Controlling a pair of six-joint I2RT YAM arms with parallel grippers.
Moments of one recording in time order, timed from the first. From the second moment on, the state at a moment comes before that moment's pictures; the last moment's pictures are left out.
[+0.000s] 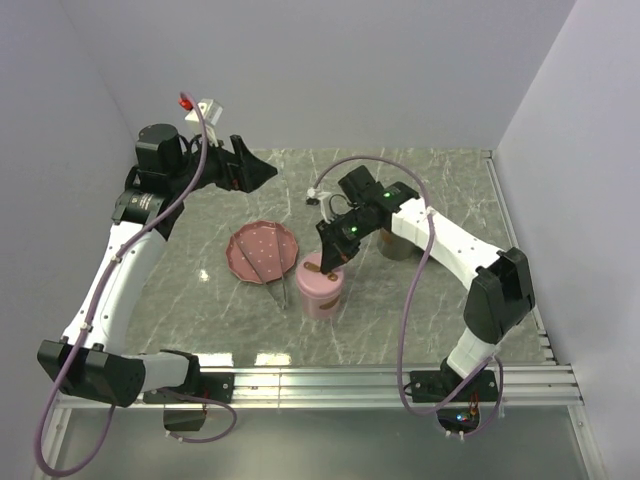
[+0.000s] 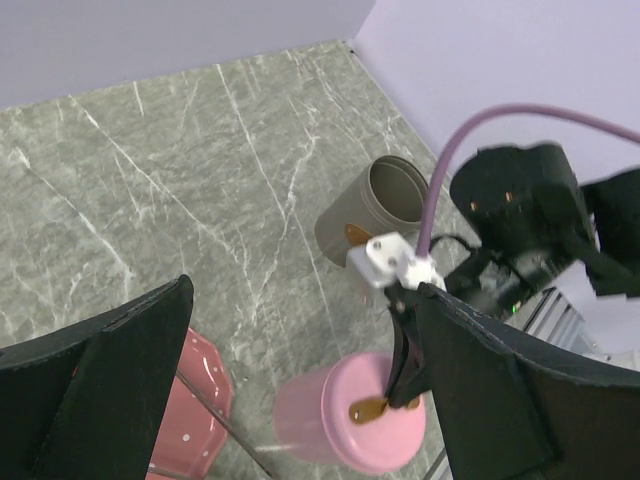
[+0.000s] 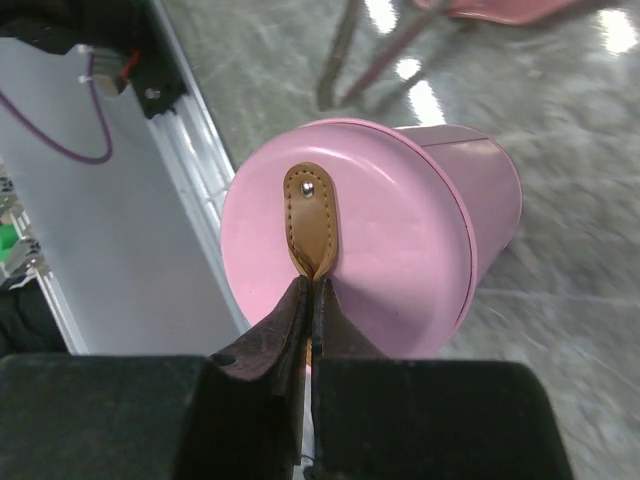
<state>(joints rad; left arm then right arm) -0.21 1.26 1.42 -0.38 0.59 -0.31 0.61 1.68 1.47 -0.92 -0.69 -0.12</state>
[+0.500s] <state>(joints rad) -0.12 1.26 1.39 -0.34 0.62 -0.41 0.69 1.70 1.49 -0.89 -0.68 -0.03</state>
